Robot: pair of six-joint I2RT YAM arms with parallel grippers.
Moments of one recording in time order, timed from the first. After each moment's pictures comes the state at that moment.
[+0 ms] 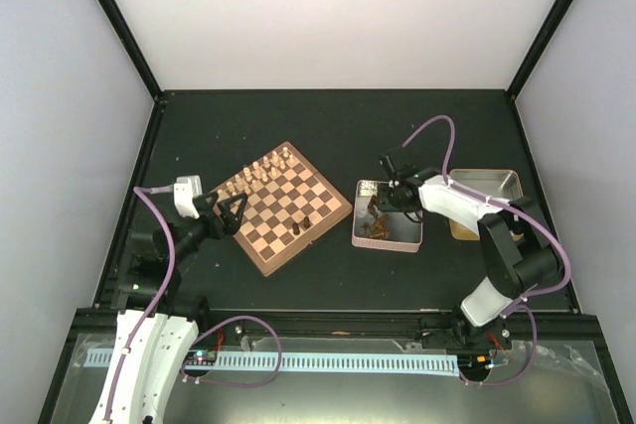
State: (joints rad) left arm -0.08 0.38 0.54 -0.42 0.42 -0.46; right arm 0.49 1.61 0.94 -0.52 0.10 0.48
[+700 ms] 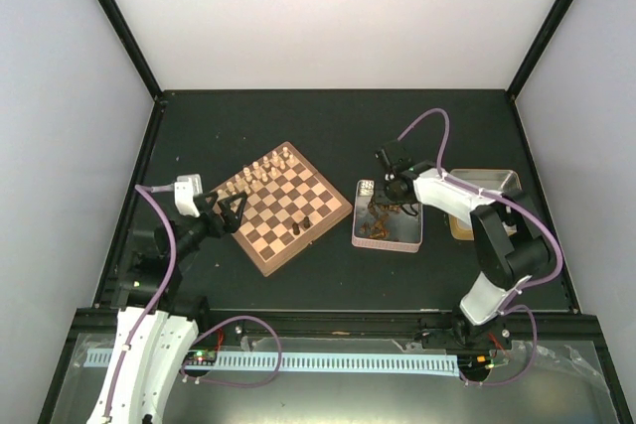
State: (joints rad) left arm -0.08 0.40 0.54 -0.42 0.41 -0.46; right arm 0.49 1.69 1.04 -0.50 0.12 0.46
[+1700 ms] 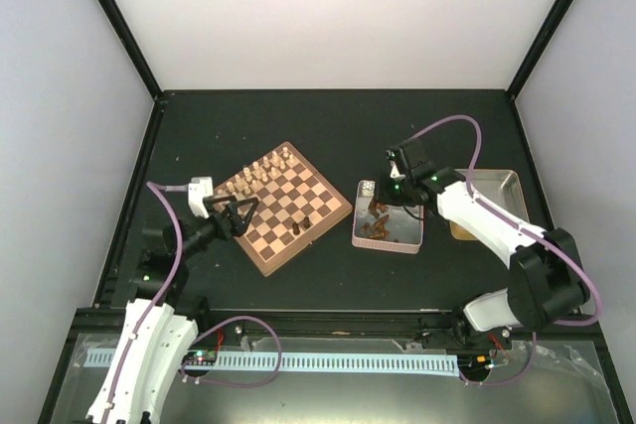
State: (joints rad) left arm -0.08 0.43 0.45 -0.29 0.56 -0.53; right arm 0.49 1.43 0.99 -0.53 -0.13 0.57
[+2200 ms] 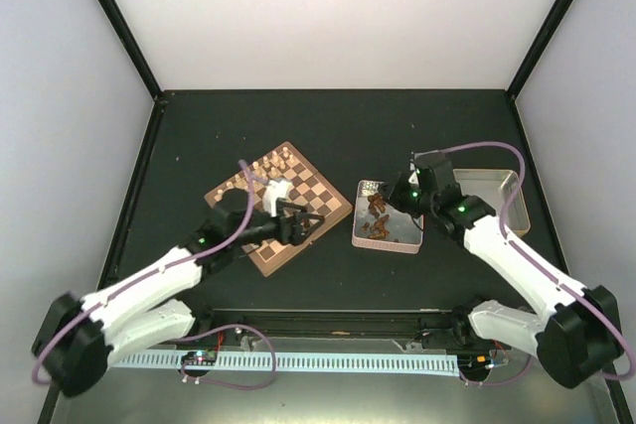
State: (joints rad) left arm -0.63 0.86 0.45 0.12 0.47 -0.59; right arm 0.49 1.13 0.79 -0.36 -0.19 0.92
